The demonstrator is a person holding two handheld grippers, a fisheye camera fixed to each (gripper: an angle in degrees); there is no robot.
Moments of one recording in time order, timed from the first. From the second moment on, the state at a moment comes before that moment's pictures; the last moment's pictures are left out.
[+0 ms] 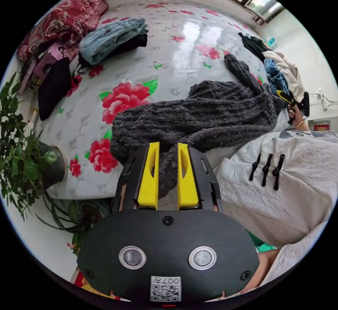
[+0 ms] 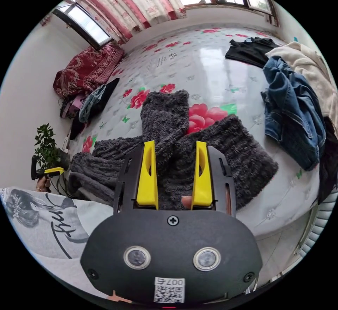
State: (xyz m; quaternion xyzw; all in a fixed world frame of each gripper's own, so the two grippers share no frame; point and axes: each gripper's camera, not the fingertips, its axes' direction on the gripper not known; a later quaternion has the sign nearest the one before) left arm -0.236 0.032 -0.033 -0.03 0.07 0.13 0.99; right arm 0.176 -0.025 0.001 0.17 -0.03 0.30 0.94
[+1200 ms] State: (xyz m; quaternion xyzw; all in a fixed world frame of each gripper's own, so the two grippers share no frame) left arm -0.243 -0.083 -0.010 0.23 0.14 -0.16 0.95; right arm 0.182 -0.187 -0.158 0.36 0.01 0.22 0.91
